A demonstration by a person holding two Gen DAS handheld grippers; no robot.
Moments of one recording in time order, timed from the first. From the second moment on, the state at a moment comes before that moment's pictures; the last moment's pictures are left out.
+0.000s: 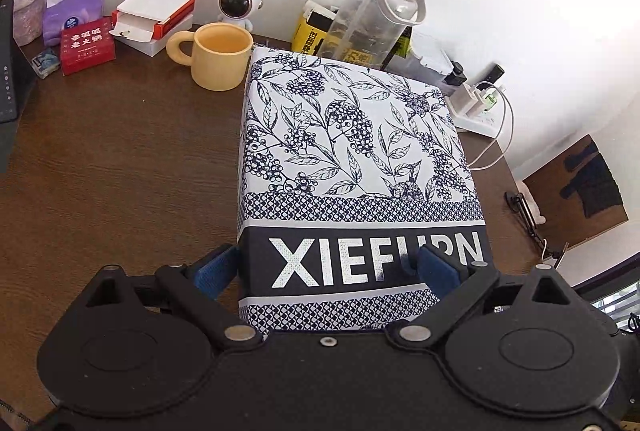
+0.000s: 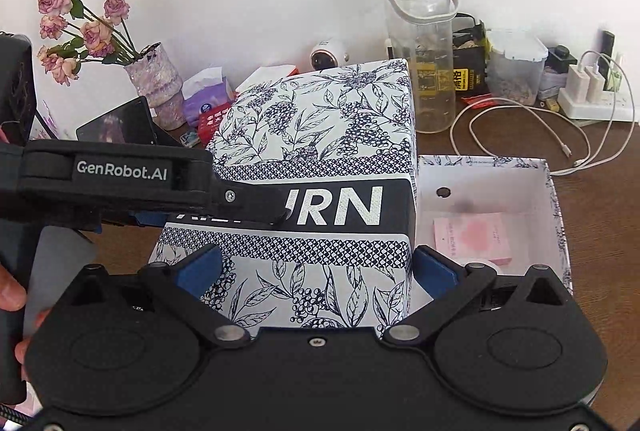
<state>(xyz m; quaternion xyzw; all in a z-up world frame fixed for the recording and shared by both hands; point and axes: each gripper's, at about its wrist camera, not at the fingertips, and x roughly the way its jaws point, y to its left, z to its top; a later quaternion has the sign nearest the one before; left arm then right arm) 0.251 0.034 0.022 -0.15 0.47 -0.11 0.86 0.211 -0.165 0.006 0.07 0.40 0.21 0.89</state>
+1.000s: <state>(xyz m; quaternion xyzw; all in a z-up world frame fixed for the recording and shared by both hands) 0.242 -0.071 0.009 -0.15 0.49 -0.13 0.85 0.192 -0.269 -0.004 0.08 0.40 0.18 0.89</state>
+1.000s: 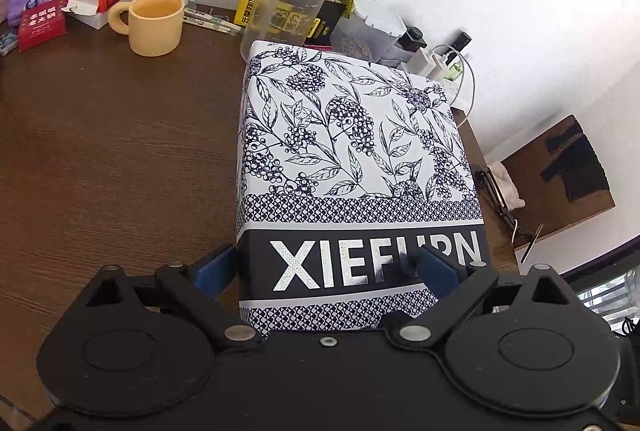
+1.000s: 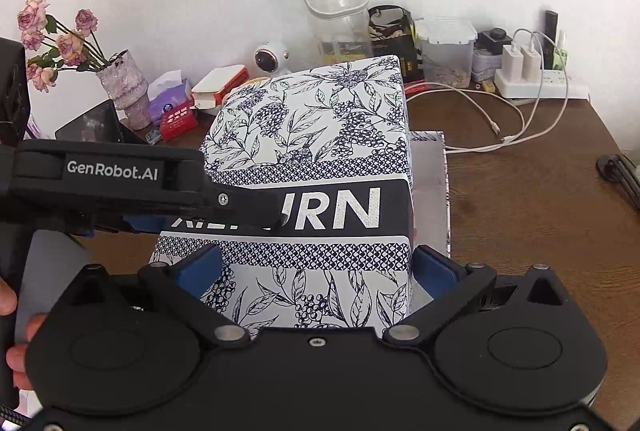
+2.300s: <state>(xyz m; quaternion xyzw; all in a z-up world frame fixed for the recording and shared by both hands) 0.306 -0.110 -0.045 -0.11 0.54 -0.12 0.82 0.263 -0.306 -0.068 0.14 0.47 0.16 0.85</state>
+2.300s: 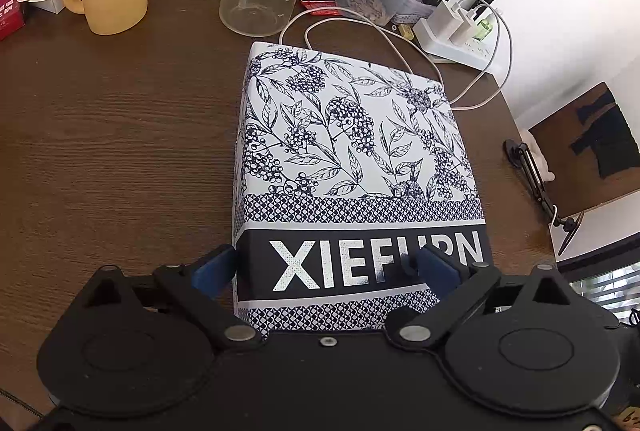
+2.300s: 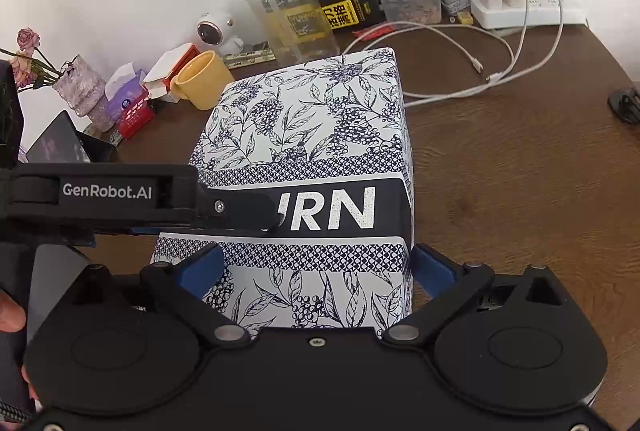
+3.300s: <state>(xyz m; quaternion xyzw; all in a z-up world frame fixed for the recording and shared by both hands) 0.329 -0.098 -0.074 -0.08 0.56 -0.13 0.81 0.261 -0.323 -0.085 0.16 0.51 0.16 0.83</state>
